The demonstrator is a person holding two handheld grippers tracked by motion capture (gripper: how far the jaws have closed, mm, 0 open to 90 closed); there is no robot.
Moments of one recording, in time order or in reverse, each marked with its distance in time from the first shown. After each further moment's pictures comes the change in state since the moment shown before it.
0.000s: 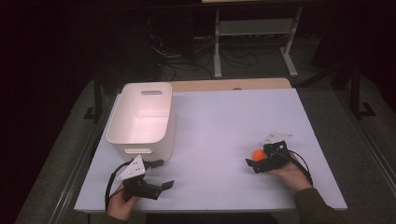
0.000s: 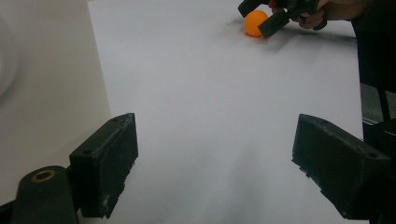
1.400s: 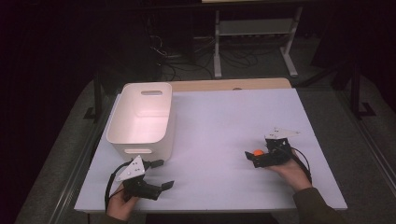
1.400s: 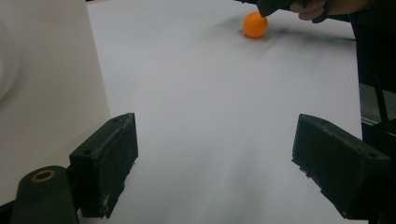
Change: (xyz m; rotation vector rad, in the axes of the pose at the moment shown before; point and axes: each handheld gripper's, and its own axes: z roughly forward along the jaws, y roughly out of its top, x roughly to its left) left arm 0.000 0.000 -0.001 -0.005 0.000 0.009; right arm 0.000 0.013 -0.014 -0.119 -0.005 0.063
